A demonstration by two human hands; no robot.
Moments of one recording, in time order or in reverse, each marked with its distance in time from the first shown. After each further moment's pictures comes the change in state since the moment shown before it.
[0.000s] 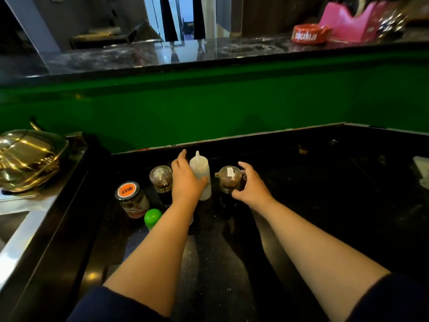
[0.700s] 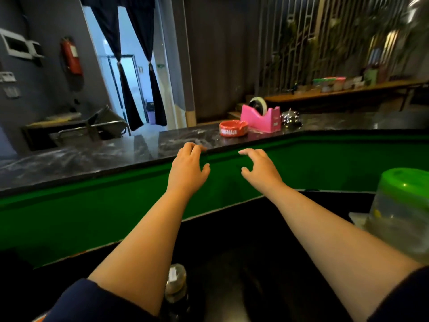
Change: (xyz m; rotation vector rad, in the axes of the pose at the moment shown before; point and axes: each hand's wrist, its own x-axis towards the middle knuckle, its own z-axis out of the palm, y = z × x) left_hand 0.120 0.256 0.023 0.236 0.062 0.721; right_hand 0.097 -0.074 -0.266 -0.304 0.456 -0.219
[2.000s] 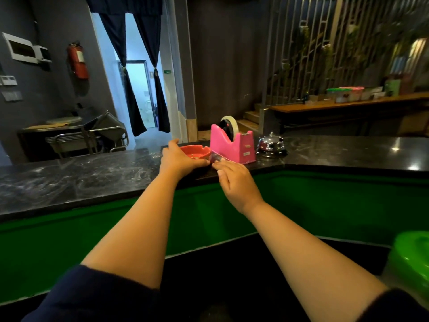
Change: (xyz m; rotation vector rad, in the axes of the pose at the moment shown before) left_hand 0.187 0.060 0.118 -0.320 -0.052 -0.562; right_hand 0.143 0.125 -0.007 0.033 0.106 -0.455
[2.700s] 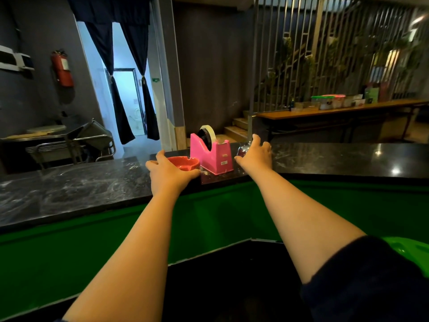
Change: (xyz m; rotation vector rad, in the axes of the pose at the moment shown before) left_hand -0.028 0.028 0.033 -0.041 0.128 -0.074; right_hand 0.072 0.071 -0.071 -0.165 0.020 0.741
